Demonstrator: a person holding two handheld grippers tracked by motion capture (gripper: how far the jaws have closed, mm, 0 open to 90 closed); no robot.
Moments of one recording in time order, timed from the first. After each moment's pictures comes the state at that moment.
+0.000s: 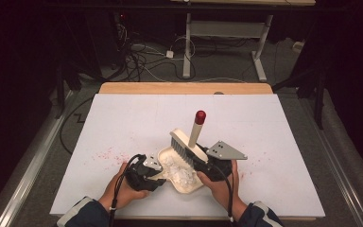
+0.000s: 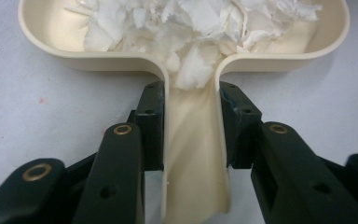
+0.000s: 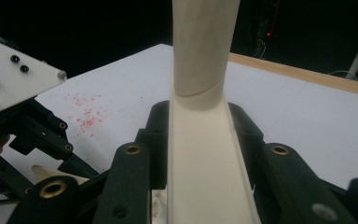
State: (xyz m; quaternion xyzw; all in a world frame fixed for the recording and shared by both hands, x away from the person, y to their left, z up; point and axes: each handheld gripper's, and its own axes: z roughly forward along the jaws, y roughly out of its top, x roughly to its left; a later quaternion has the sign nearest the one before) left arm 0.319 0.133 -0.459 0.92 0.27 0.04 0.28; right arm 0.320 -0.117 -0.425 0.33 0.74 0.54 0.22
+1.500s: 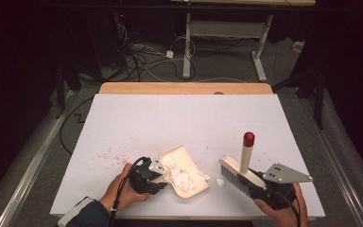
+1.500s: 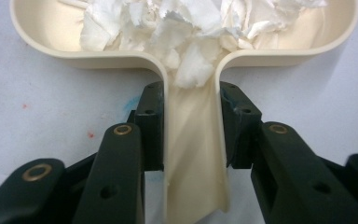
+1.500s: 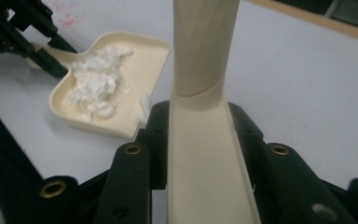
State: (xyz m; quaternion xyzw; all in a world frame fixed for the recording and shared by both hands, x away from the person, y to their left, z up) left arm 0.314 0.122 -0.459 0.94 0.24 0.05 0.24; right arm 0.251 -0.244 -0.402 0.35 0.81 0.42 0.22
